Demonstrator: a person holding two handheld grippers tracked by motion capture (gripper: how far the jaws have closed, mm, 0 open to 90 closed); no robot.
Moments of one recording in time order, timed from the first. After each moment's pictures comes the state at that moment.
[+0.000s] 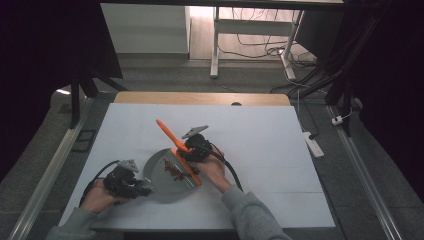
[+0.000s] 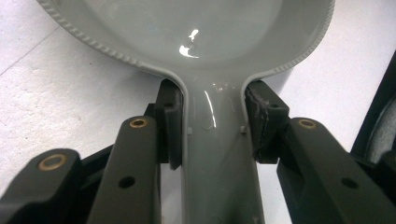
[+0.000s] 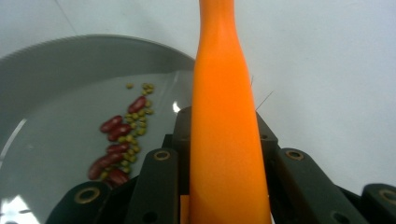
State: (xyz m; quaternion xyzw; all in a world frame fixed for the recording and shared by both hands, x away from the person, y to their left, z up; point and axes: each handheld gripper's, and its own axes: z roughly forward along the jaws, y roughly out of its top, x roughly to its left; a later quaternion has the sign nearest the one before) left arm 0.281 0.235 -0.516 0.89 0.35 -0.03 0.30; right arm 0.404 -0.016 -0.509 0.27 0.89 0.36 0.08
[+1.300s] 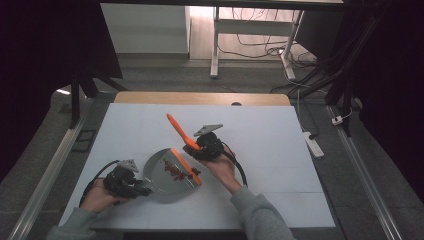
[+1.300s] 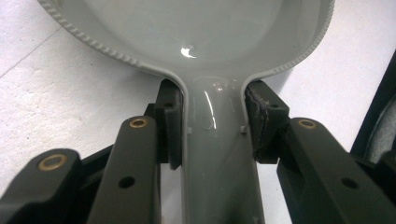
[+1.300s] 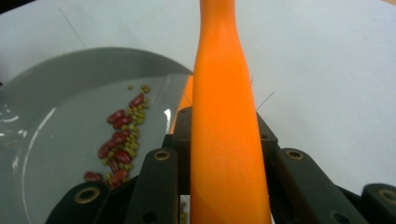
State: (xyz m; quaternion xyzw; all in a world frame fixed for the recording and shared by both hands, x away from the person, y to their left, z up) left arm 0.280 0.234 -0.515 0.89 0.35 -0.03 0.30; right arm 0.399 -0.054 -0.489 0.28 0.87 0.39 0.09
